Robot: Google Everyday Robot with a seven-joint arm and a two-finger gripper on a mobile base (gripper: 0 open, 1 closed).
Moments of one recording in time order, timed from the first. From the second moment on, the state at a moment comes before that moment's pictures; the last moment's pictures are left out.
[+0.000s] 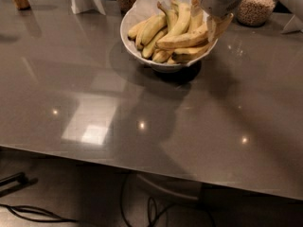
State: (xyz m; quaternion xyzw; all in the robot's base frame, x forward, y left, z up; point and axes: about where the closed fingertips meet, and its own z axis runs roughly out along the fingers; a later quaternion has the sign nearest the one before) arm 0.652 -0.140 0.984 -0.82 0.47 -0.28 0.14
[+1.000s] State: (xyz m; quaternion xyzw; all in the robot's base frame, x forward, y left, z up) arm 0.687 -0.148 0.972 -0.83 0.46 -0.28 0.12
